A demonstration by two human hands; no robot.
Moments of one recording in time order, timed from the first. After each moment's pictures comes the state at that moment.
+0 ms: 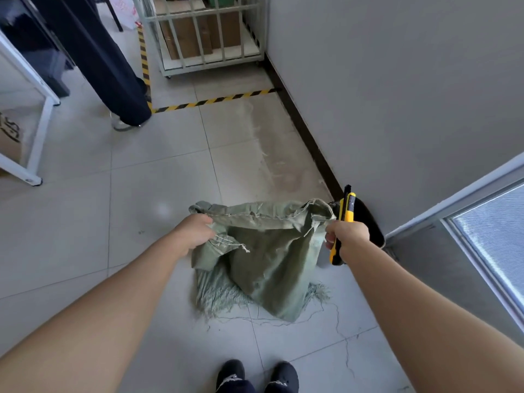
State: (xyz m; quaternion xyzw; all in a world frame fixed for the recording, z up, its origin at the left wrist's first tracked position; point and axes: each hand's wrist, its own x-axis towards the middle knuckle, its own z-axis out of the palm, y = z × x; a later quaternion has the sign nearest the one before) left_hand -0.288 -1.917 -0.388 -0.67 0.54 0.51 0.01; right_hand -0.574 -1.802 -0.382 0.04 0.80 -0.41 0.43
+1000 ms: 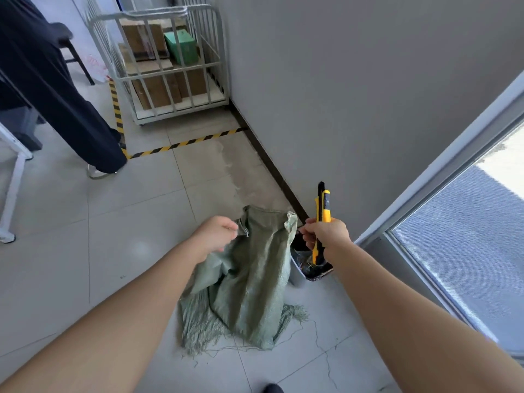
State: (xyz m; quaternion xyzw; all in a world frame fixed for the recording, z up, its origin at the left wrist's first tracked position) left_hand -0.386 -1.885 -0.230 -0.57 0.65 0.51 -0.03; right_hand -0.591 -1.776 -0.224 -0.04 0.76 -0.49 0.43
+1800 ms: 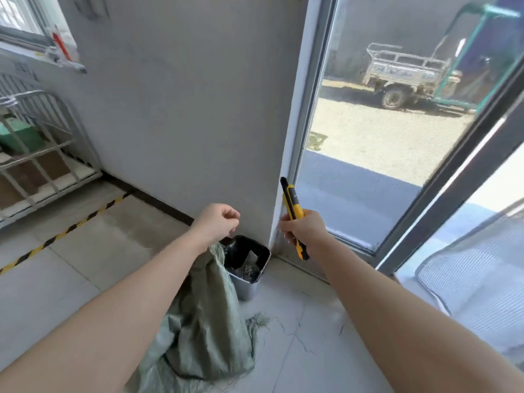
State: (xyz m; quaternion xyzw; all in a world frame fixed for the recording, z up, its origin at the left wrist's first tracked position) left_hand -0.425 -1.796 -0.100 -0.26 0.84 0.48 -0.03; right_hand -0.520 -1.617 -0.104 -0.04 0.80 -0.55 0.23
